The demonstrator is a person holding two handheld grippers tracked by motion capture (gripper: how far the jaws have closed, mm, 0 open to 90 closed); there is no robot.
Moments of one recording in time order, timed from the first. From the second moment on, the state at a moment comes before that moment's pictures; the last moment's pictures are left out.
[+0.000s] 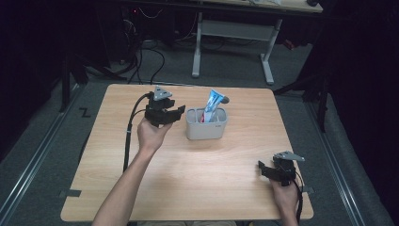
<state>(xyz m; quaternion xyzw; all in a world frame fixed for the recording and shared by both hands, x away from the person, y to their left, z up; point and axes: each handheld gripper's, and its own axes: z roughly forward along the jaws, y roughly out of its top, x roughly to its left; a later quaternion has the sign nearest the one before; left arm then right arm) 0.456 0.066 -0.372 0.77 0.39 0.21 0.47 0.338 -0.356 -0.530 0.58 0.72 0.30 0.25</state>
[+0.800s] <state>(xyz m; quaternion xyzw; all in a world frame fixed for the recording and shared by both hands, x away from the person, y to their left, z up) 0.435 0.101 -0.370 0.74 0.41 0.22 0.48 0.337 -0.356 -0.530 0.58 0.72 0.30 0.25</state>
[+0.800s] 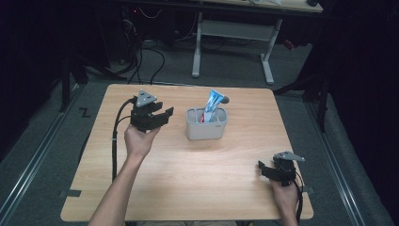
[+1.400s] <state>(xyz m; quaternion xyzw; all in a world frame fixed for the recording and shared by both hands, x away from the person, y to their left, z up) 0.422 0.126 -0.379 0.73 0.43 0.21 0.50 0.337 -0.356 -0.530 0.58 0.72 0.30 0.25</state>
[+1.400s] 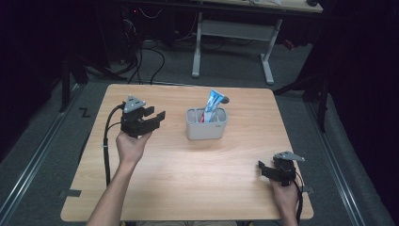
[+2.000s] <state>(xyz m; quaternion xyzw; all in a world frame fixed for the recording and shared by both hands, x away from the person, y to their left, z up) 0.408 0.153 -0.393 0.71 0.45 0.21 0.50 0.337 -0.356 -0.530 0.58 0.71 0.30 0.25</state>
